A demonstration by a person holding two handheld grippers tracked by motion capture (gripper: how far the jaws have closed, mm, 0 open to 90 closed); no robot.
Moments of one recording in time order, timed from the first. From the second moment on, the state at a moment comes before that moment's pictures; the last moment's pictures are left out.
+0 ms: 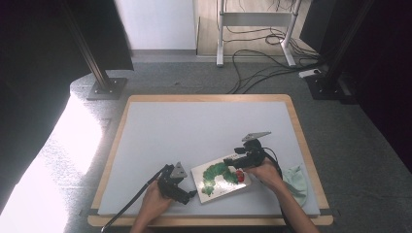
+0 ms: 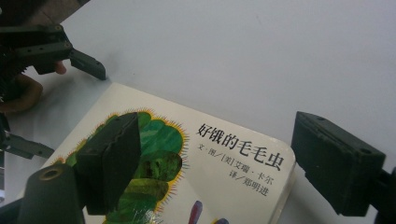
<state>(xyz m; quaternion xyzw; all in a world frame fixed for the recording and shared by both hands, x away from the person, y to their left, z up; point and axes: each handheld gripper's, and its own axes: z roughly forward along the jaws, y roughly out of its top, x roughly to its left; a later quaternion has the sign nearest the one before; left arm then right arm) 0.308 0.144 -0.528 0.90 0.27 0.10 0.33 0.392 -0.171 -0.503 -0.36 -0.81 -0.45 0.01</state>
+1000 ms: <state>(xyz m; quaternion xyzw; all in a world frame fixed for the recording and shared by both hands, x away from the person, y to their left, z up) 0.306 0.143 -0.528 0.90 0.27 0.10 0.33 0.394 -0.167 -0.501 -0.38 -0.80 -0.47 0.02</state>
